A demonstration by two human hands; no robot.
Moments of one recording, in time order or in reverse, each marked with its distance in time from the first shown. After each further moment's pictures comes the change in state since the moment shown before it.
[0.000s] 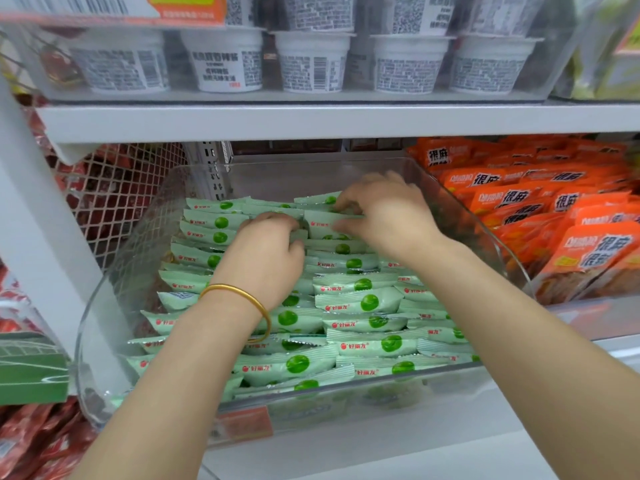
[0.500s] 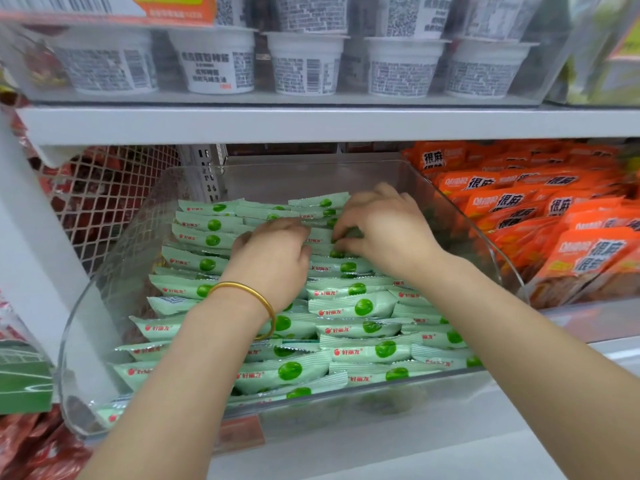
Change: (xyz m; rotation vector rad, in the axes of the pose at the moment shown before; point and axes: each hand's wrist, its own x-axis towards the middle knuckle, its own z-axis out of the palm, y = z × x) left_hand 0.009 0.003 0.013 0.072 -0.102 0.082; right_hand -0.009 0.012 0.011 -0.018 0.082 -0.140
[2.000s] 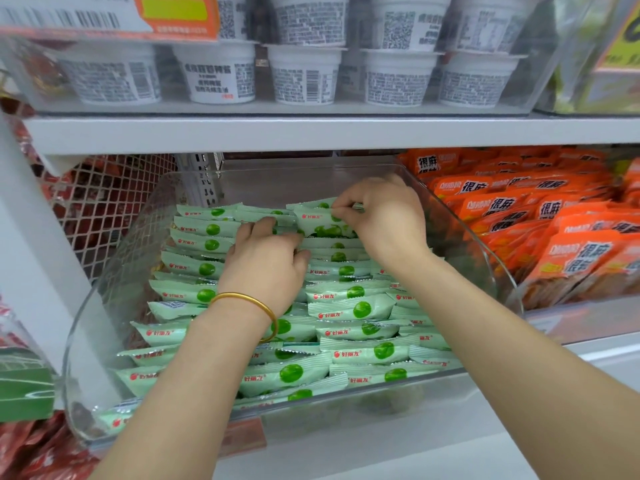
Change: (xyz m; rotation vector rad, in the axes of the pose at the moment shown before) left_hand -0.003 -0.002 0.002 0.014 0.061 -0.112; right_hand 0.010 -0.007 0.000 0.256 0.277 0.182
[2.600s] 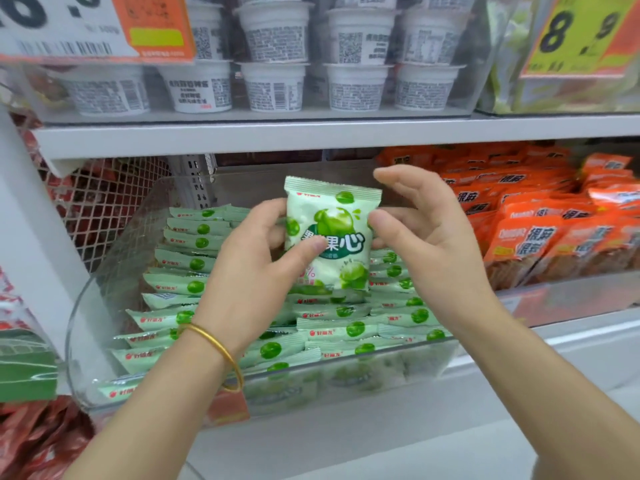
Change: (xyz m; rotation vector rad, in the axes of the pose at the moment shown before) left_hand -0.057 0.032 -0.033 -0.909 0.105 0.191; right_hand -0.078 0.004 -0.061 0.930 0.091 -0.011
